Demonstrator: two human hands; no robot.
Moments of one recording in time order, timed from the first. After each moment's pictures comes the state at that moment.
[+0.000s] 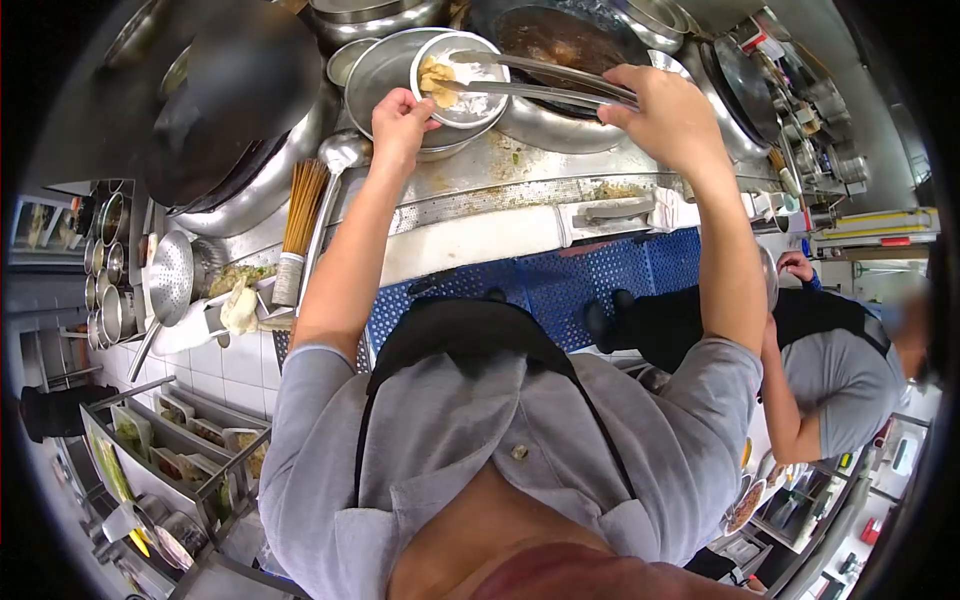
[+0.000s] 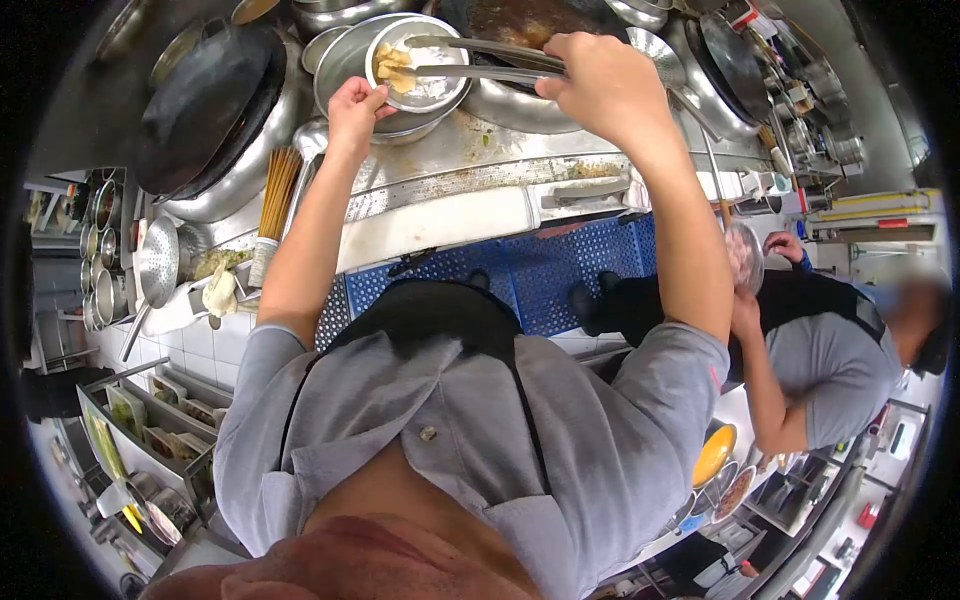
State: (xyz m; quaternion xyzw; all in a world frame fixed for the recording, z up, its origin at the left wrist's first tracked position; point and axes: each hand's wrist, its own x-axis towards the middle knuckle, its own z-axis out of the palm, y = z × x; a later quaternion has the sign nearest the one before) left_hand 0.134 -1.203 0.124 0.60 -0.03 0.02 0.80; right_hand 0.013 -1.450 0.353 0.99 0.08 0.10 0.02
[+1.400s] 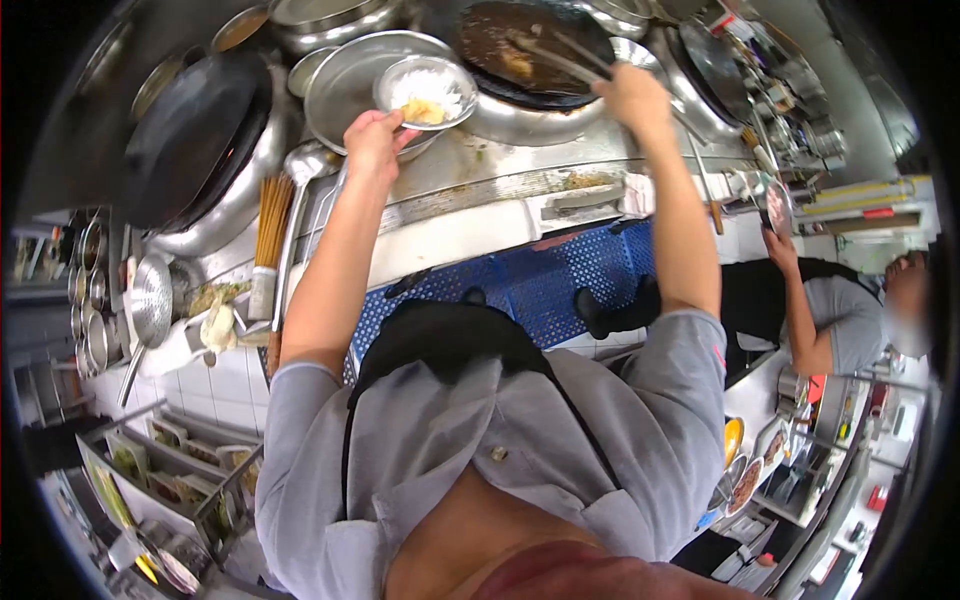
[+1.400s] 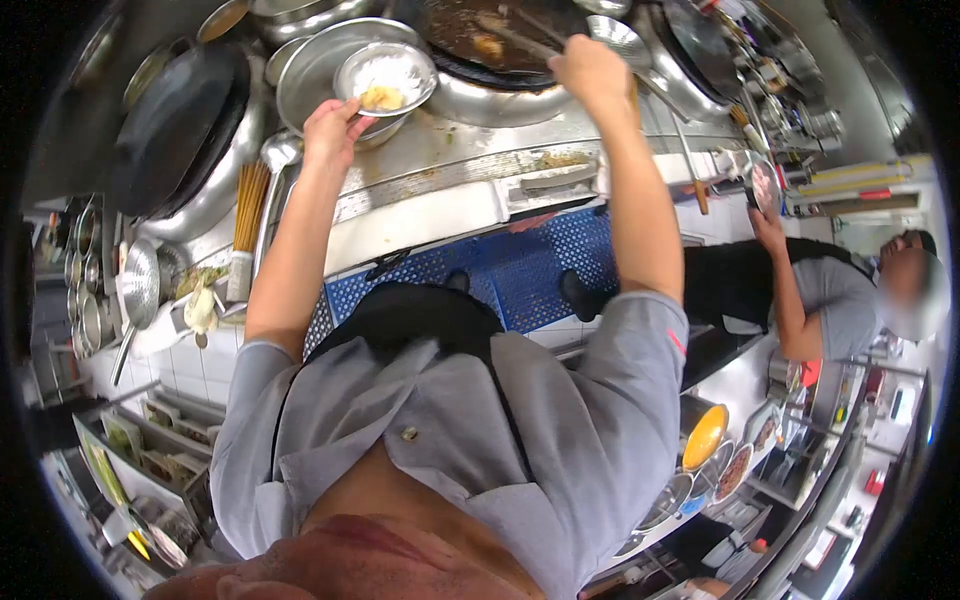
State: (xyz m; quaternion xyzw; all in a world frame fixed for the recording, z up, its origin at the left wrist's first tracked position) left_hand 0.112 -1.229 0.139 0.48 0.12 -0.05 0.87; right_hand 0.082 -1.548 0.276 0.99 -0.15 0.06 0.04
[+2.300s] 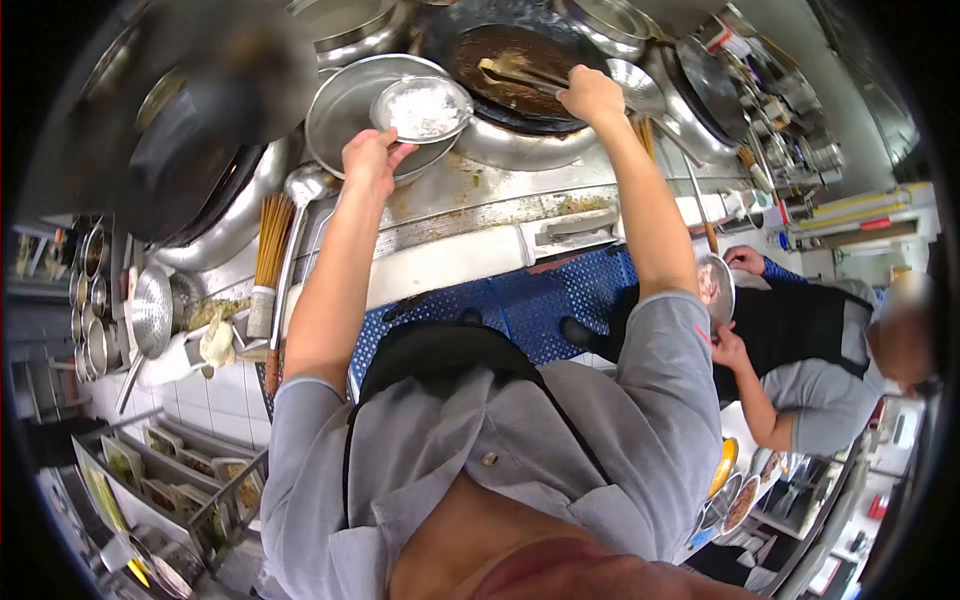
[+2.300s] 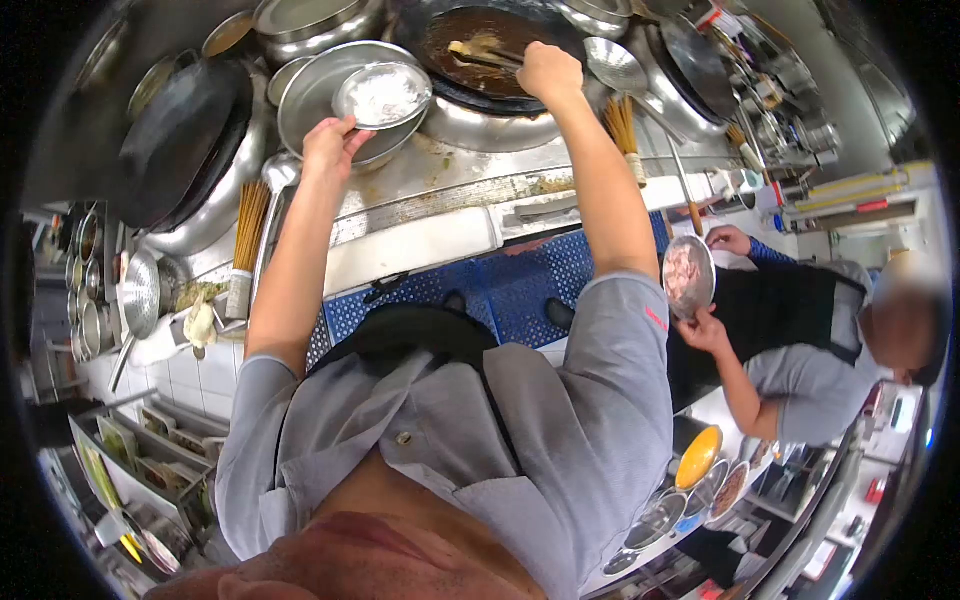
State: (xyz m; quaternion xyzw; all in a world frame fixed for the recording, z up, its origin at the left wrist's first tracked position) left_hand 0.137 -1.232 0.136 0.46 0.15 -0.05 0.87; right_hand 0.142 -1.537 0.257 0.99 -0.09 0.08 0.06
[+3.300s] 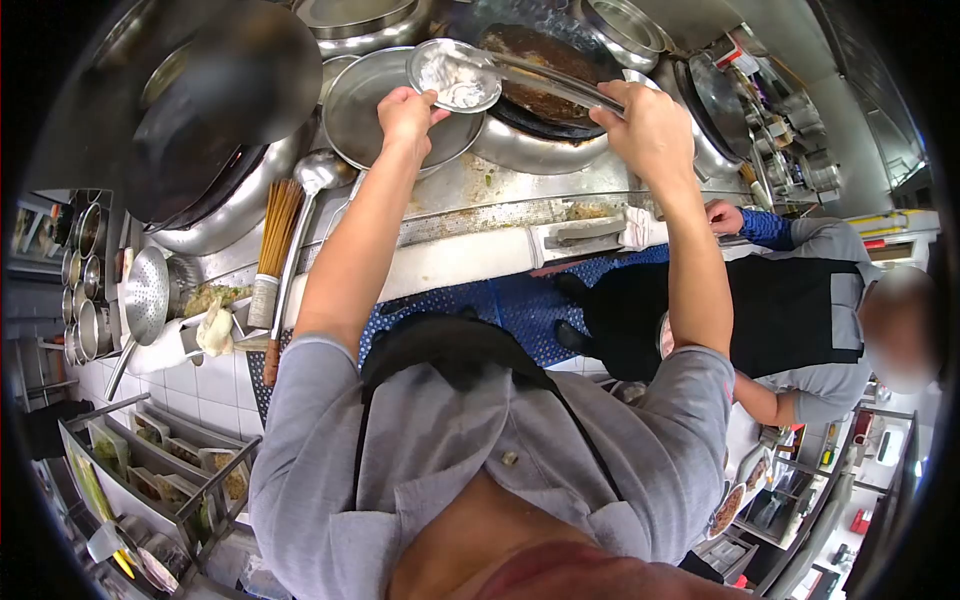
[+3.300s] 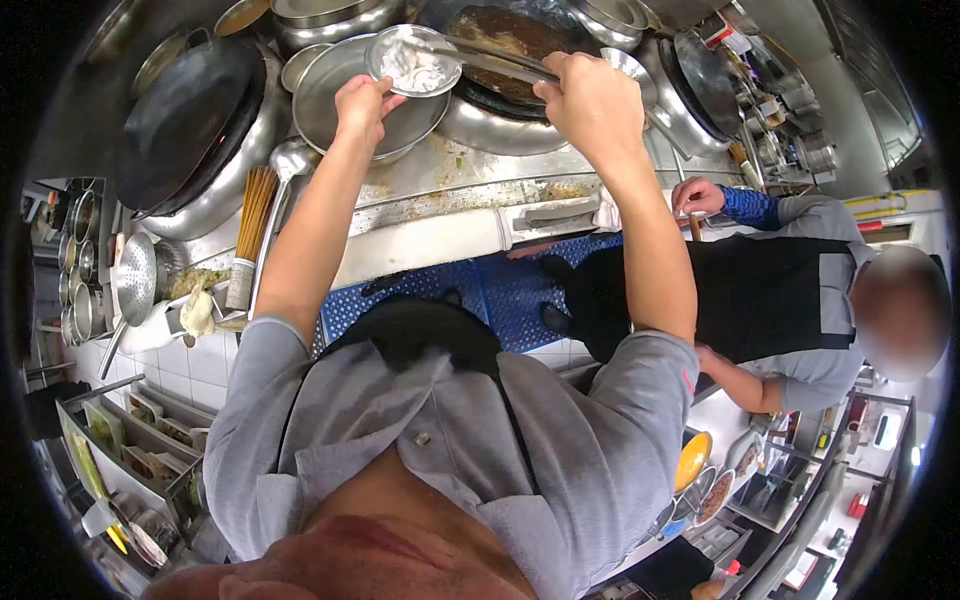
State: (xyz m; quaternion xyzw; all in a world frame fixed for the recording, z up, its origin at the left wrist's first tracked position) left_hand 0.172 -1.259 0.162 0.51 0.14 -0.01 0.85; right_hand 0.035 -1.471 0.340 0.98 0.05 0.20 0.05
